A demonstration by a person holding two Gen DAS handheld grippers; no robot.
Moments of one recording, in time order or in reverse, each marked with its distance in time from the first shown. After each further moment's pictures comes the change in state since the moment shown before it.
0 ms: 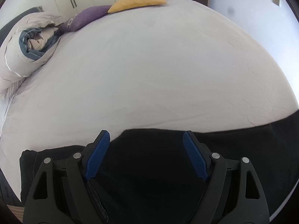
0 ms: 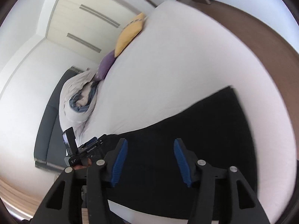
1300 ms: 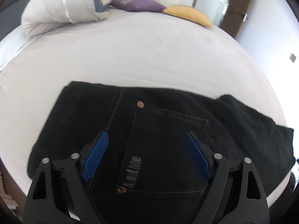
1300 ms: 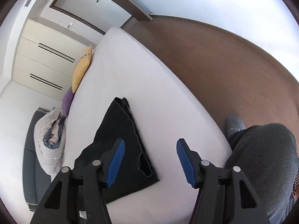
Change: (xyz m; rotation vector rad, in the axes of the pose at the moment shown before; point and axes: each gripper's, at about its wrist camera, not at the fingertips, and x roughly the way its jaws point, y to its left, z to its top) left arm -0.030 0.262 -0.170 -0.385 -0.080 -0.076; right arm -0.118 -0.108 -0.056 0.304 -0.223 -0.245
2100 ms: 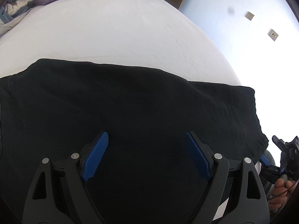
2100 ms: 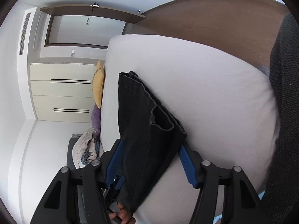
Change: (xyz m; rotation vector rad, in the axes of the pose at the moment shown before) left arm 0.043 -0.278 -0.055 0.216 0.184 -0.309; right arm 0.060 -0.002 -0.067 0.317 -0.015 0.274
